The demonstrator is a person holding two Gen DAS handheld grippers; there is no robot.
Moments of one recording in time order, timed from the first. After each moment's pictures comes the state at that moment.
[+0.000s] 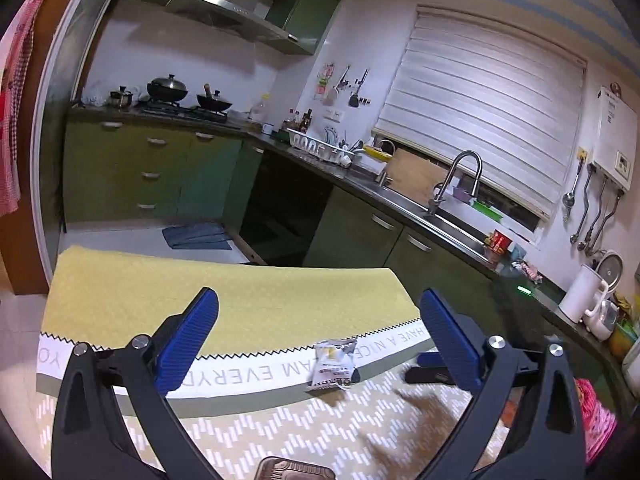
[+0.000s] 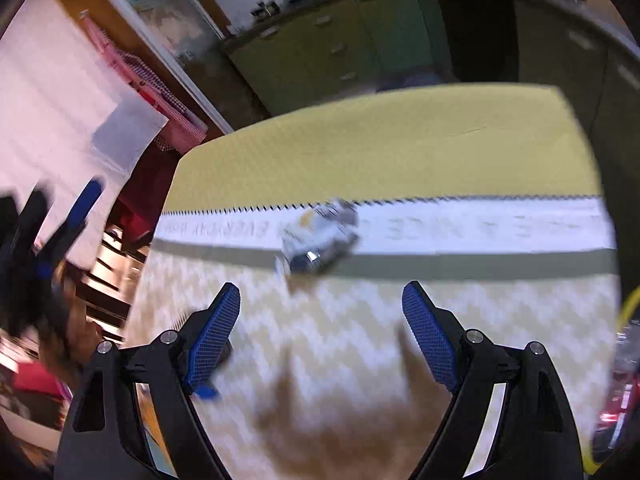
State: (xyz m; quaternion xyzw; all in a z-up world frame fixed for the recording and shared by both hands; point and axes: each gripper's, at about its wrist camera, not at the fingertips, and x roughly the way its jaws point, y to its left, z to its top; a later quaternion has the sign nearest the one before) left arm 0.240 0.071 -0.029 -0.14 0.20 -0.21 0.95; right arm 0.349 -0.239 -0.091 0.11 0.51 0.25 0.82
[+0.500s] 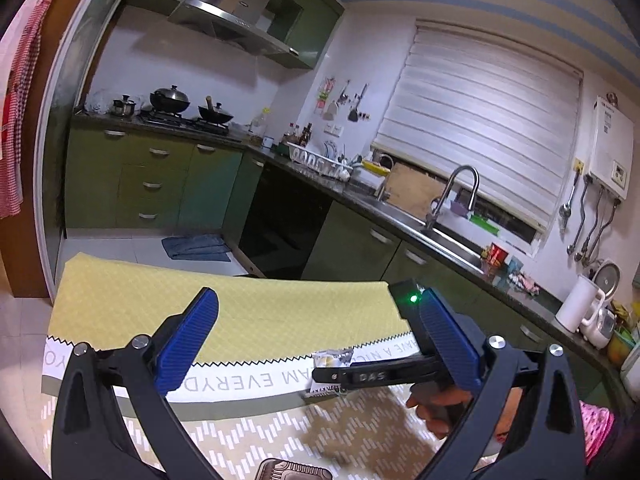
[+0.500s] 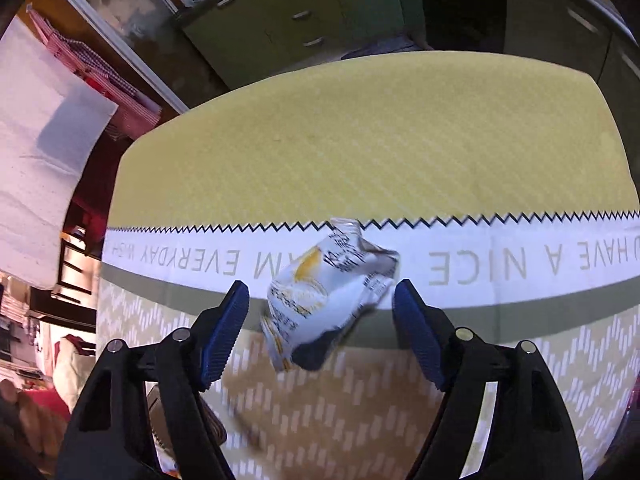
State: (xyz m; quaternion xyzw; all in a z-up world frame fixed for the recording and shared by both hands) left arm 0.228 0.082 -0.020 -0.16 0.18 -0.21 0.95; right arm 0.409 -0.171 -0.134 0.07 0.56 0.17 0.81
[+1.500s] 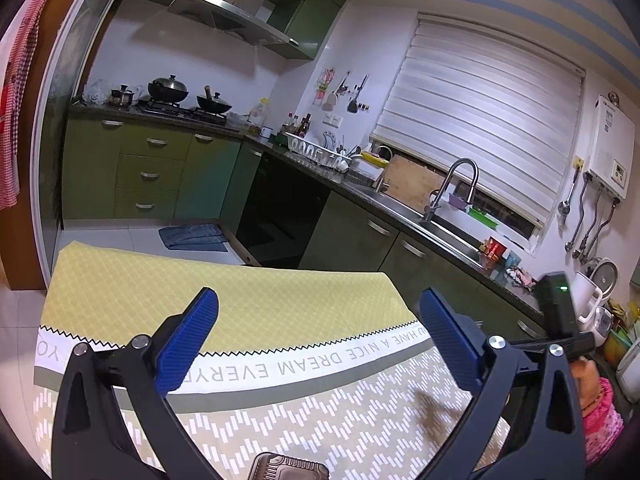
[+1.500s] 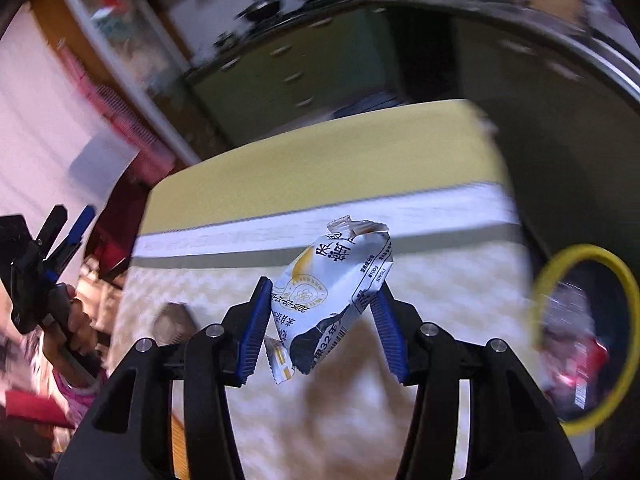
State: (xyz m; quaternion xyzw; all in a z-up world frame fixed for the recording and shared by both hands) left arm 0.233 0.071 -0.029 -0.15 0.20 -0.22 0.94; right arm 0.285 -0.350 -0.048 0.11 0.46 0.15 0.87
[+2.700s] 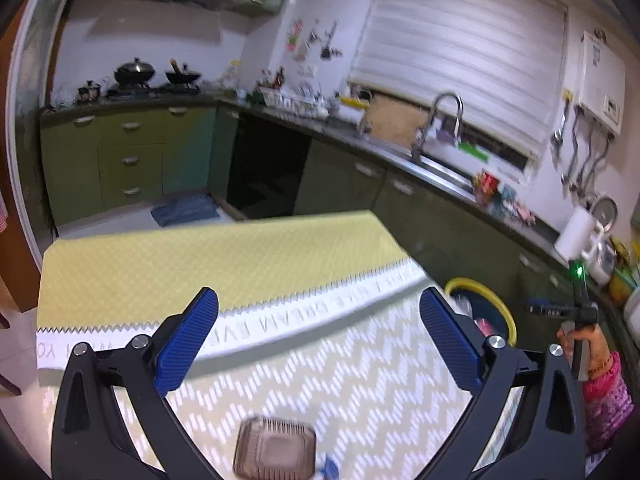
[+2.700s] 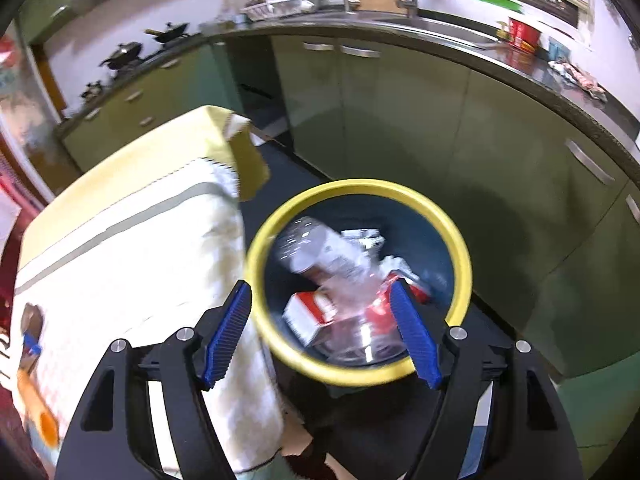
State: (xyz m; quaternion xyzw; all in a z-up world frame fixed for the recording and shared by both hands) left arm 0.223 0.030 -0.035 -0.06 0.28 -0.25 0.92; right arm 0.185 -0.521 -0.087 0.11 0.43 -0.07 0.89
